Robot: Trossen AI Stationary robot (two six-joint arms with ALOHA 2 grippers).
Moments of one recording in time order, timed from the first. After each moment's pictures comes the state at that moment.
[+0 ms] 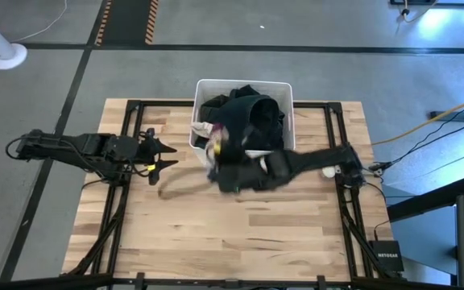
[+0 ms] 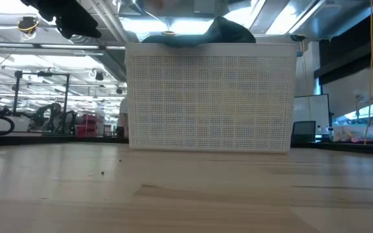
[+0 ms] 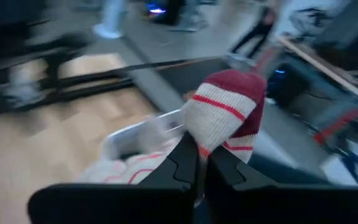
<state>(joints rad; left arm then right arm) -0.13 0.64 0.69 -0.54 -0.34 -0.18 0.28 2.06 2.31 -1.04 1.03 0.31</state>
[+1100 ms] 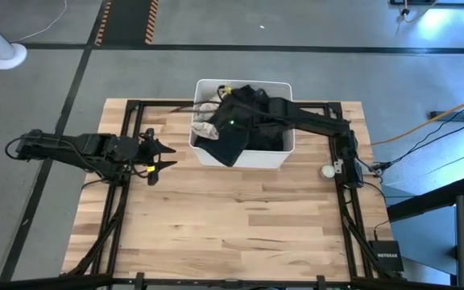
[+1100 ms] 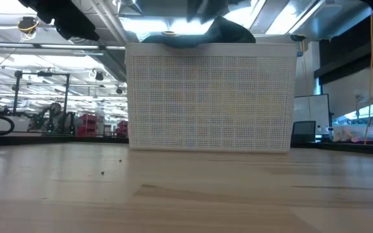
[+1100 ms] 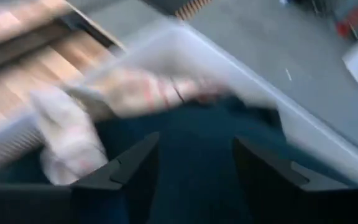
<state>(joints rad) -0.13 0.64 0.69 -0.57 -0.34 -0.15 -0.08 2.02 2.35 -1.27 0.69 0.51</state>
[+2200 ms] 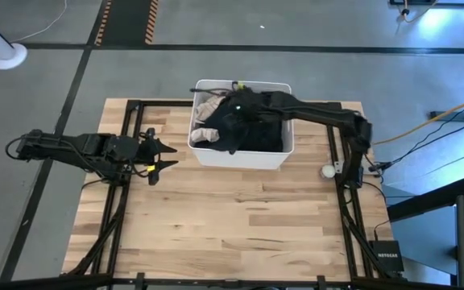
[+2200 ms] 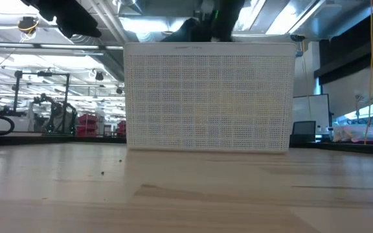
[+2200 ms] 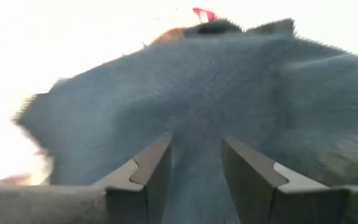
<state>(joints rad) -0.13 0.64 0.69 -0.54 -0.34 -0.15 -0.28 1.88 1.83 -0.98 0.35 0.68</state>
